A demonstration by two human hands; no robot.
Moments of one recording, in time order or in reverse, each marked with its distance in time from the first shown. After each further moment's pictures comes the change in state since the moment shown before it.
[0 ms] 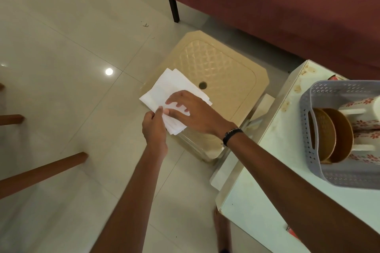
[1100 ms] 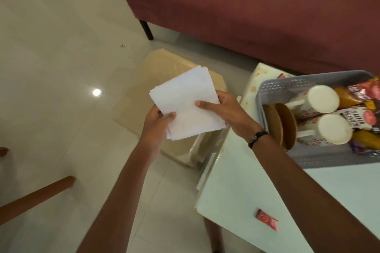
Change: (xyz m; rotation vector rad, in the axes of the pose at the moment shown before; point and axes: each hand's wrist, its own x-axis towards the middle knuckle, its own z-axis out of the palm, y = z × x) left_hand -0.078 0.030 0.055 0.255 -0.495 0.182; right_hand -0.093 0.022 -0.117 0.574 0.297 0.398
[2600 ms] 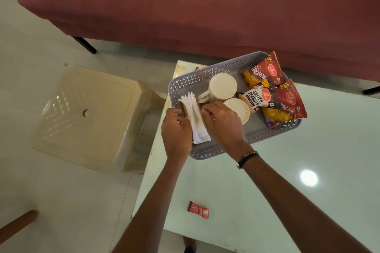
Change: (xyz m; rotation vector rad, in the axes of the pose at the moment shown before) left_hand -0.047 -0.058 0.268 0.595 0.188 0.331; right_hand -0.091 0.091 -0.188 -0.861 0.622 -0.405
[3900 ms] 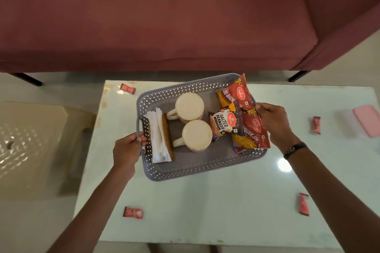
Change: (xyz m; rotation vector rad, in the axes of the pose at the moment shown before) left_hand -0.082 0.059 0.046 -0.244 -0.274 -0.377; right_hand -0.105 0.219 -0.230 0.550 0.137 0.919
